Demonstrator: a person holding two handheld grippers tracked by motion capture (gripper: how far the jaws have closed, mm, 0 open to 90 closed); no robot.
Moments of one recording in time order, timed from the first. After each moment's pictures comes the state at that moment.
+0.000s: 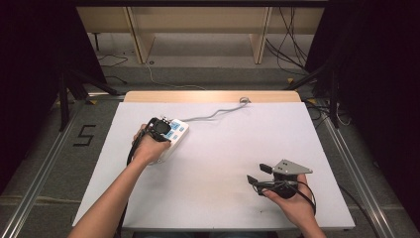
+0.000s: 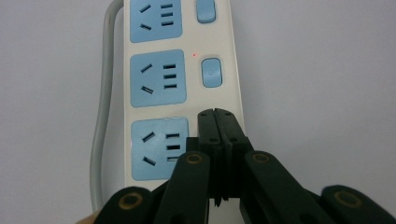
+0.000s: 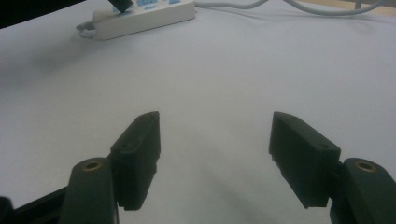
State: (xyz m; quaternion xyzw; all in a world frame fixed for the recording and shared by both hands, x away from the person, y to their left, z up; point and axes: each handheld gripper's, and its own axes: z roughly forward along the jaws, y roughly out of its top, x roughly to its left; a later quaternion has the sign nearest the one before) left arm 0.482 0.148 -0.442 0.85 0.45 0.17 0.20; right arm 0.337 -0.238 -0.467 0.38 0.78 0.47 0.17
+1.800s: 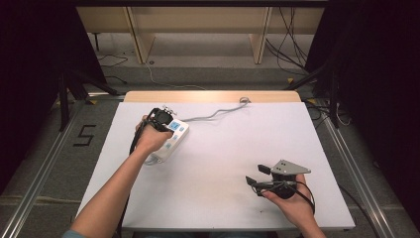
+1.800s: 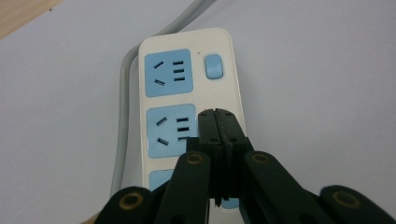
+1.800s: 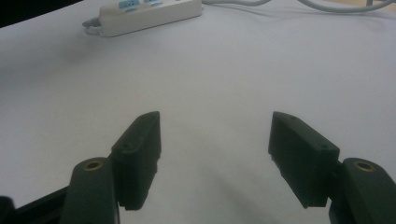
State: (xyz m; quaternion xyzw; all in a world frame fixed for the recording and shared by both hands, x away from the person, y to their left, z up) left arm 0.506 0.144 -0.426 0.85 0.44 0.16 0.23; right arm 0.337 -0.236 -0.468 0.37 0.79 0.47 0.16
